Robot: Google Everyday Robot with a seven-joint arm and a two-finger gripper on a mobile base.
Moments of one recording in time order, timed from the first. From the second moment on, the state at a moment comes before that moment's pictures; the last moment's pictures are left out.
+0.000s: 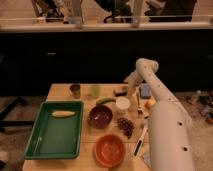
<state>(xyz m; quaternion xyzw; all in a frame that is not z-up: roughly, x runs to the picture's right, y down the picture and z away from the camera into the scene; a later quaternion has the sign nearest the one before) 0.168 0.007 1.003 -0.26 -0.17 0.03 0.95</state>
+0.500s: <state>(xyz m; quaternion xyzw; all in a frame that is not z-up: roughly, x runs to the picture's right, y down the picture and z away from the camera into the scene) 0.172 0.011 1.002 -0.26 -0.18 0.04 0.95</state>
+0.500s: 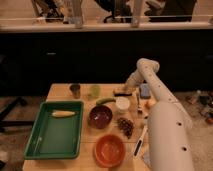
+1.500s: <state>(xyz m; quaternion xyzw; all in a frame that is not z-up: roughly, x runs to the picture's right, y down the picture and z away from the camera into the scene) 0.176 0.013 0.999 -0.27 -0.17 0.03 0.95</state>
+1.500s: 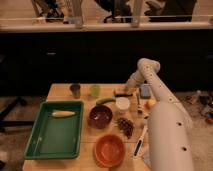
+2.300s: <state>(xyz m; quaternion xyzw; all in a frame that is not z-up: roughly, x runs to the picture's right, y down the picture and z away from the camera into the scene) 0.169 -0.003 1.006 -0.27 -0.15 0.01 0.95</state>
